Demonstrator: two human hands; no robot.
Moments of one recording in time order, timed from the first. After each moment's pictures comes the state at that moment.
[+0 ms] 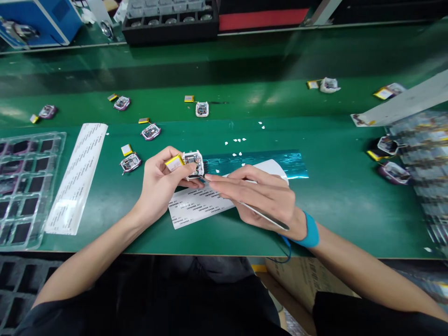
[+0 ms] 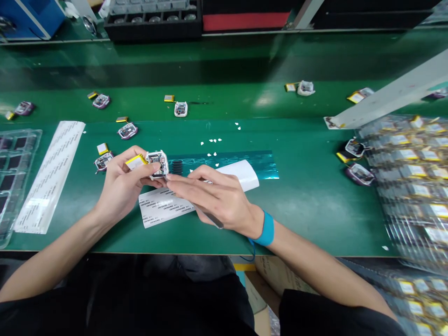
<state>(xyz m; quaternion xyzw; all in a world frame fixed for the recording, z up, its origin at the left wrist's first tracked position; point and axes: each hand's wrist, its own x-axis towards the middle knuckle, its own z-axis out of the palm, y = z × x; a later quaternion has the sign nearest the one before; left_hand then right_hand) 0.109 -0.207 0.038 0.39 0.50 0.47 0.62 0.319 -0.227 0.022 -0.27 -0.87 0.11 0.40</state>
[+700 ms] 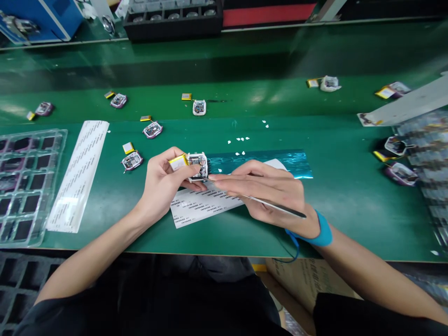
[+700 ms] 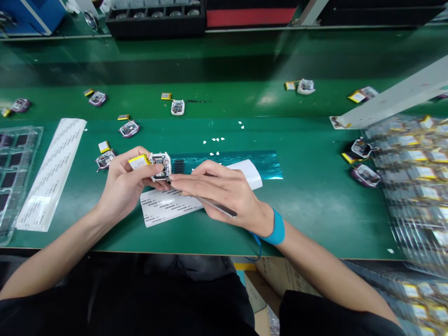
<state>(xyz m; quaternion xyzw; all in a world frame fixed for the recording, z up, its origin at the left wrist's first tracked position) 0.108 -0.207 0.040 0.39 0.50 0.45 0.63 0.329 -0.222 0.027 -0.26 -0.88 0.17 0.37</state>
